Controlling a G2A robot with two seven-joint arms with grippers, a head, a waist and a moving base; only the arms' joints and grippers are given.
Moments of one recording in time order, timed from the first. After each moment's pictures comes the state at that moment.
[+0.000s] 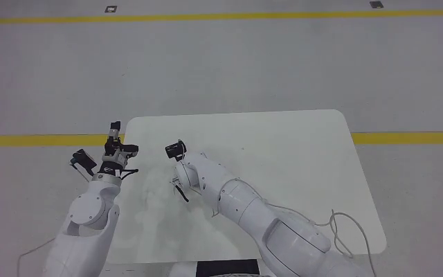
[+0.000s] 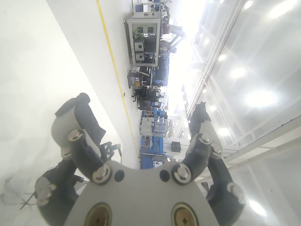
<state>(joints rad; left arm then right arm) 1.73 -1.15 -1.60 -1.80 -0.42 0.00 0.00 -0.78 -1.95 0.64 -0.62 -1.04 0.34 0.96</state>
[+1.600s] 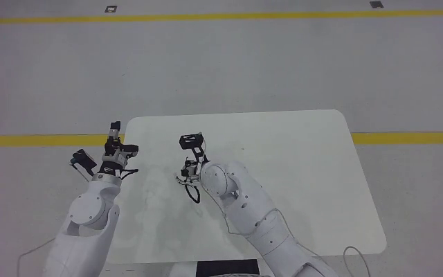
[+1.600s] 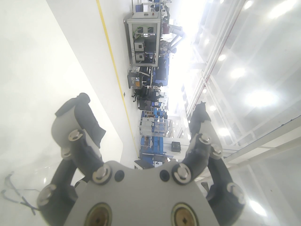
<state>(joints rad) 1.73 -1.15 -1.60 -1.80 -0.42 0.00 0.00 -1.21 -1.78 1.00 -1.32 -1.11 0.14 0.93</state>
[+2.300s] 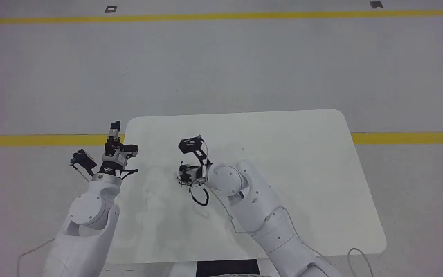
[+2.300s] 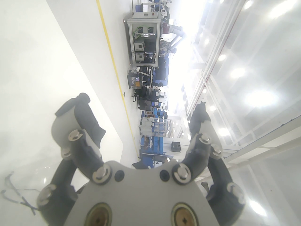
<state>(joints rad) 1.73 -1.15 -1.60 -1.80 -0.42 0.00 0.00 -1.21 -1.75 1.04 -1.29 -0.96 -0.11 0.95</state>
